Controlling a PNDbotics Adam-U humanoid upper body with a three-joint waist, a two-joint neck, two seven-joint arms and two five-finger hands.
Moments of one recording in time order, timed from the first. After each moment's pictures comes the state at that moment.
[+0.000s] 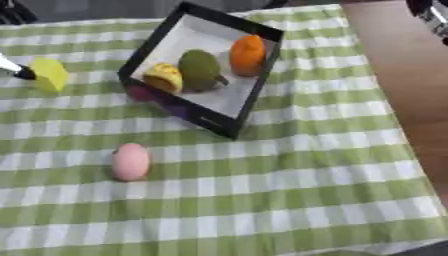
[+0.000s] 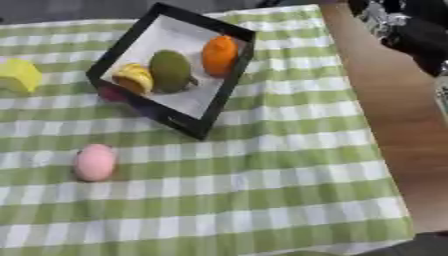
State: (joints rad) left arm -1.03 0.70 -0.17 -0.87 -0.62 -0.27 -0.75; right arm -0.30 -0.69 -0.09 -1.94 -0.32 0.08 0.12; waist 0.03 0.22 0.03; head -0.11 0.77
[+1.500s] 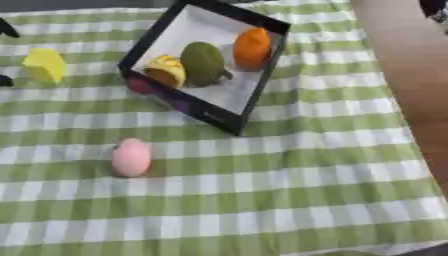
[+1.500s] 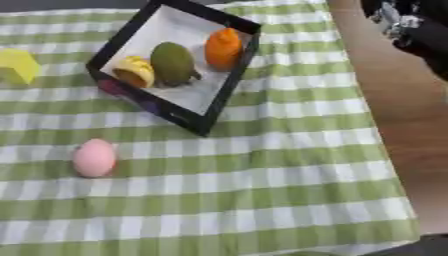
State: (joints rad) left arm -1.04 0.70 -0.11 -0.79 -0.74 -0.35 -0.58; right arm -0.32 -0.69 -0.09 -1.92 -0.31 0.08 0.14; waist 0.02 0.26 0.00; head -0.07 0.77
